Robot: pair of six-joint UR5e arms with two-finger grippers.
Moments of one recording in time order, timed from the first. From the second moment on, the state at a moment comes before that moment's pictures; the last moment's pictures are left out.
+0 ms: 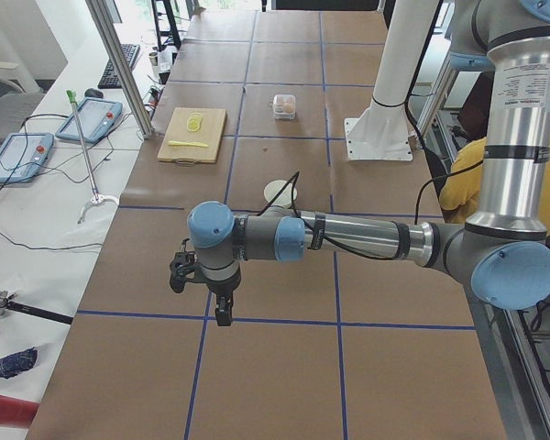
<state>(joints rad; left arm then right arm) -1.59 -1.60 -1.65 -1.49 -2.30 -0.04 1.43 -1.55 1.84 -1.70 2.29 0.08</state>
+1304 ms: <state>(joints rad) -1.59 -1.60 -1.66 -1.54 -2.36 -0.04 1.49 -1.74 1.84 -1.64 2.30 0.02</state>
